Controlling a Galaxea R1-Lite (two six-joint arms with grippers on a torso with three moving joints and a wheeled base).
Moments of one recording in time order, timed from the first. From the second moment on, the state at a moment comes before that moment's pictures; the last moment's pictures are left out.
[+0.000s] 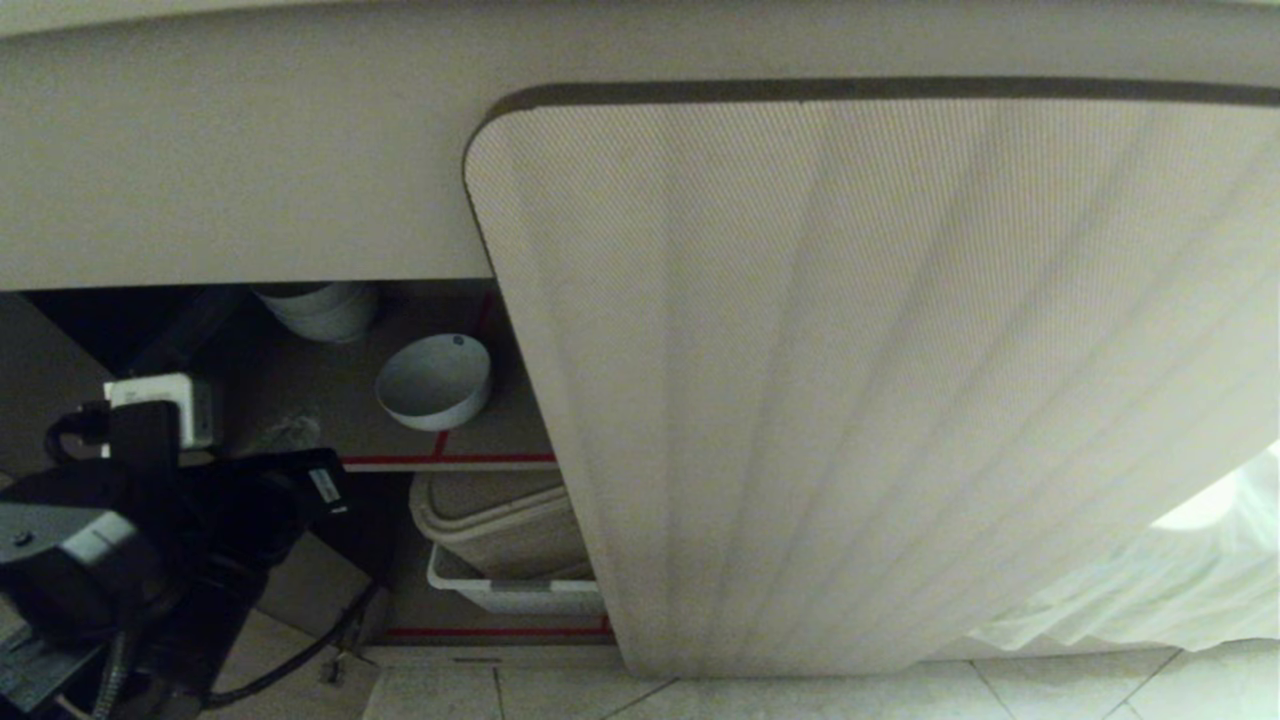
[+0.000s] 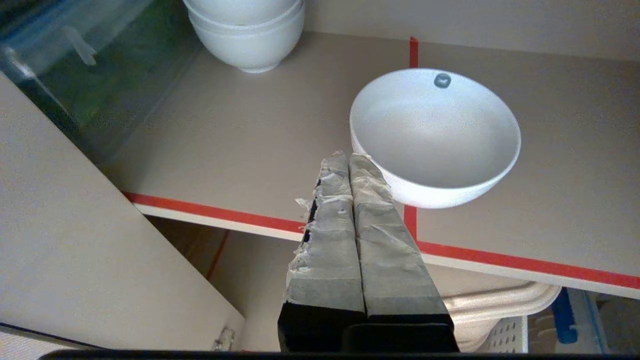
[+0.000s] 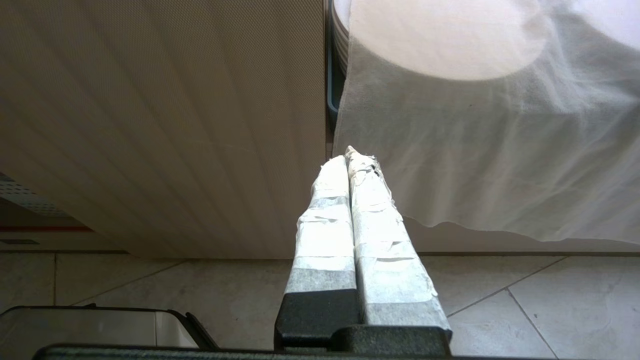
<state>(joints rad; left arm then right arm) -0.32 1.62 -0.13 -1.52 0.50 -0.06 0.00 0.00 0.00 0.00 0.00 0.01</state>
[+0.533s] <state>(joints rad) -0.32 1.55 -0.06 -1.52 0.50 -0.03 0.00 0.00 0.00 0.00 0.00 0.01</state>
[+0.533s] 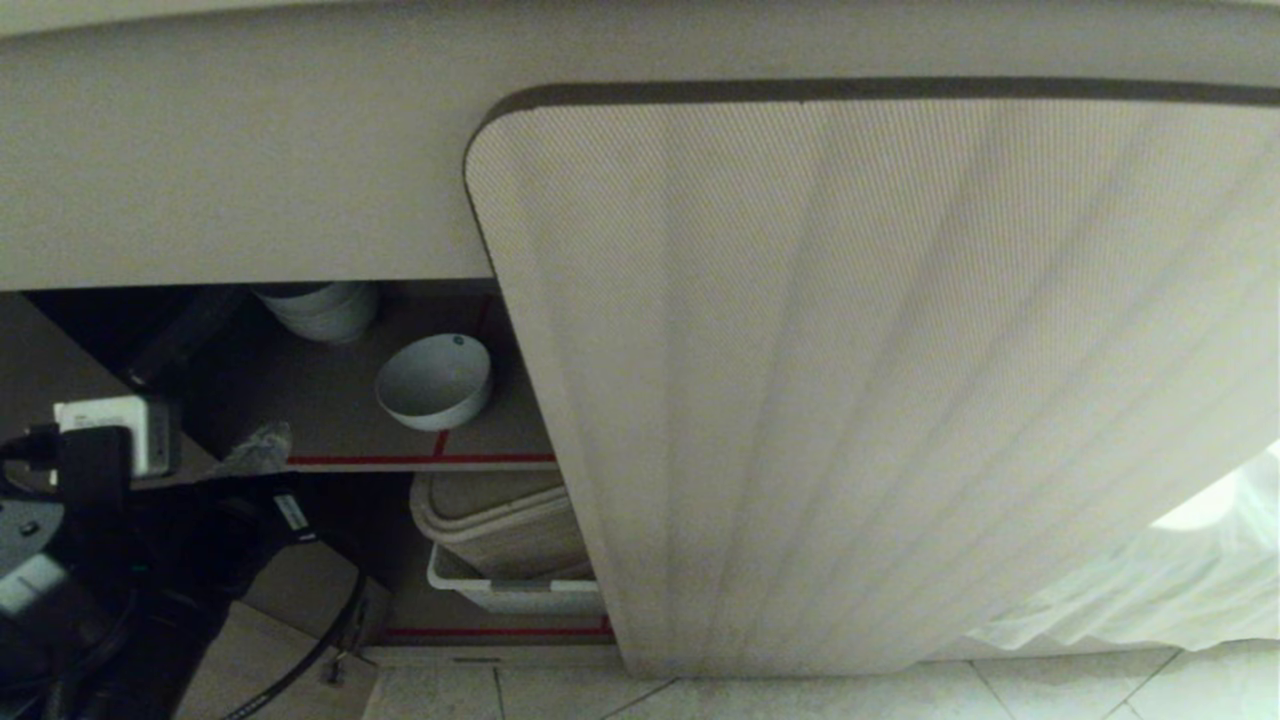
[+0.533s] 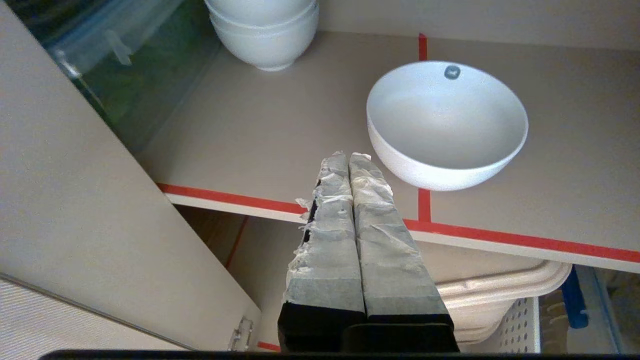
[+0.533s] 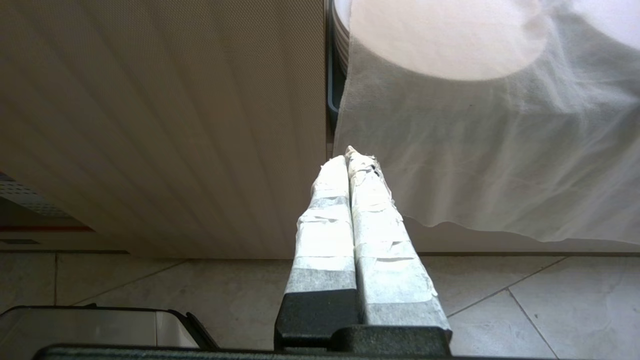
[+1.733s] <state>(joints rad) 0.01 1.19 0.00 -1.18 0.07 0.07 0.00 0.00 0.00 0.00 0.00 0.01</state>
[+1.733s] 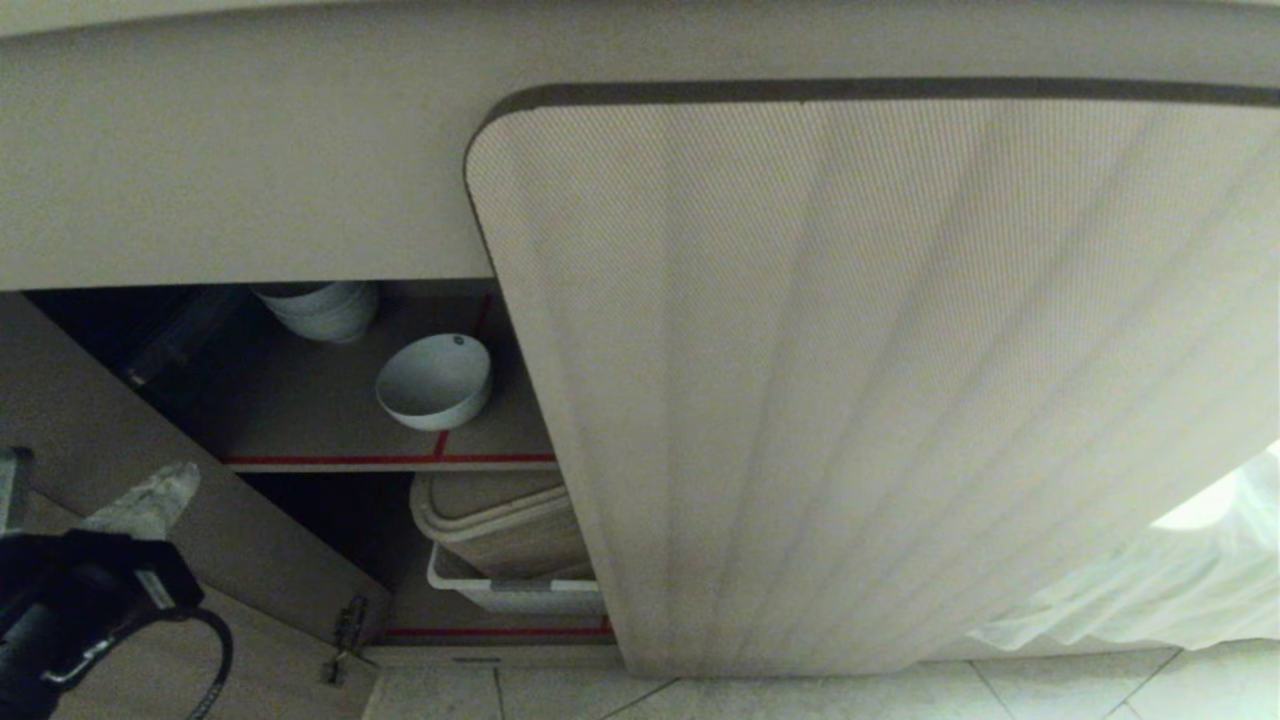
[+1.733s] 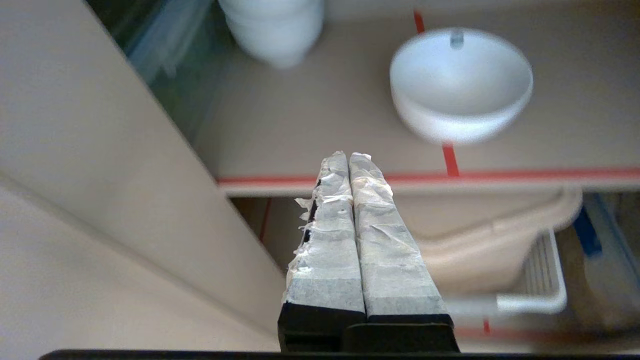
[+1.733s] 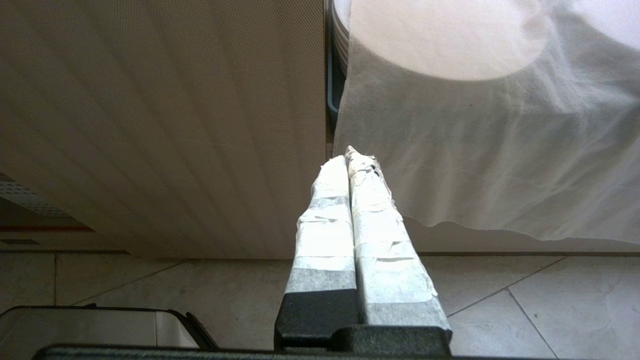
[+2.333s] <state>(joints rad) 0.02 0.79 0.00 -0.65 -0.02 0.07 0.00 0.00 0.00 0.00 0.00 0.01</state>
